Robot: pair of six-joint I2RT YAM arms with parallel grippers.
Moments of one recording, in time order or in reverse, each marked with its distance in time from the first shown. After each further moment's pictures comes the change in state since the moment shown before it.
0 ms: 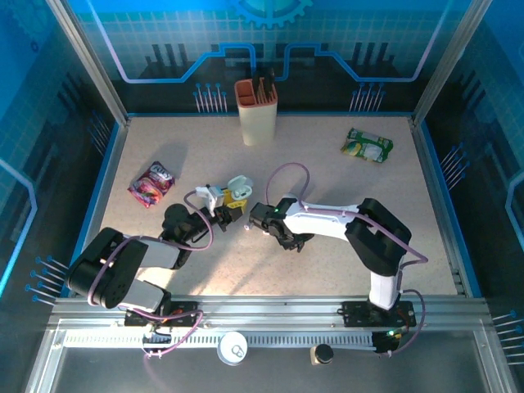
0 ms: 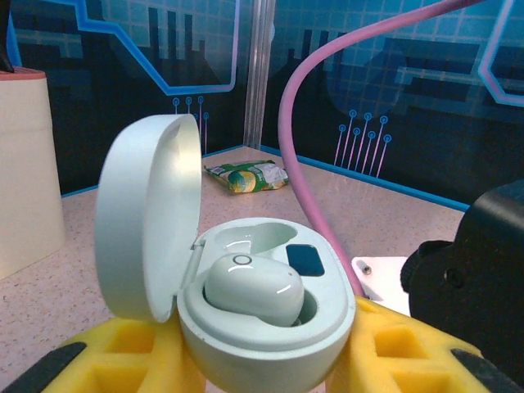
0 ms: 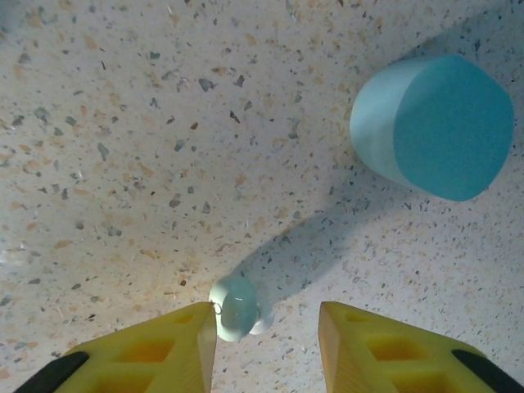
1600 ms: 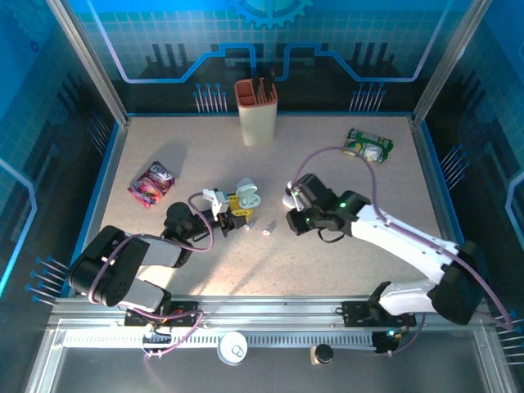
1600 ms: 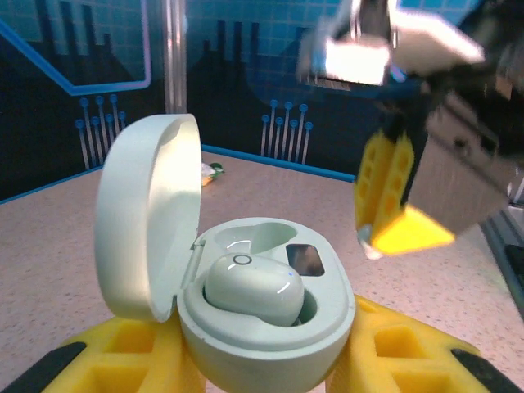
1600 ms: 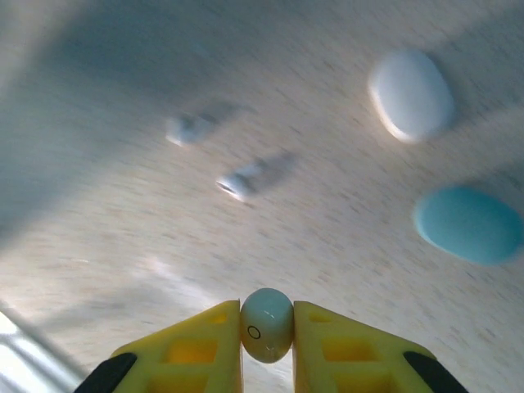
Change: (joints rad) left arm -0.031 0.016 0.029 -0.015 0.200 0.016; right arm -0.187 -0.597 -0.156 0.287 -0.511 -0.197
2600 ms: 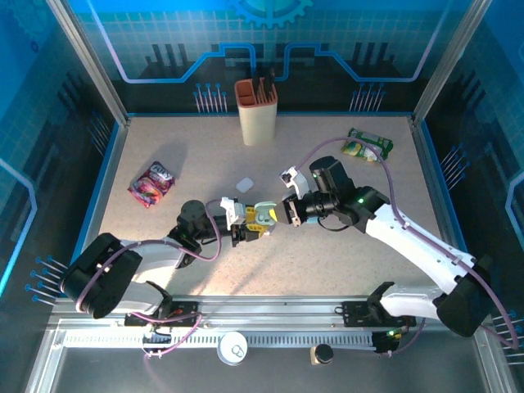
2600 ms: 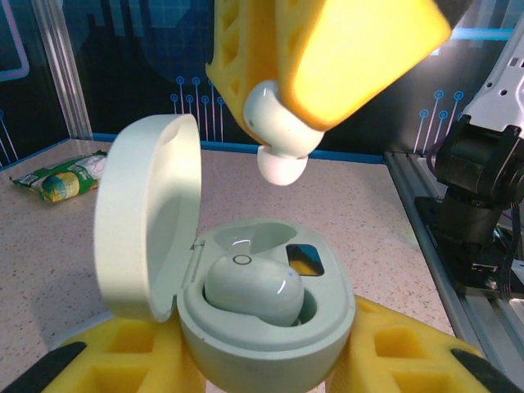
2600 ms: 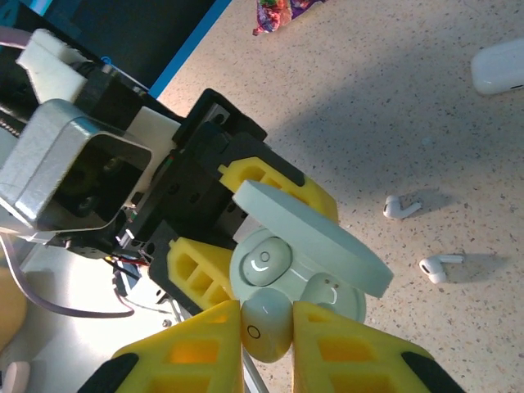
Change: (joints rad) left arm -0.143 -0.079 0.063 -0.241 0.065 0.129; right arm -0.092 -0.042 0.018 0.171 -0.466 -0.055
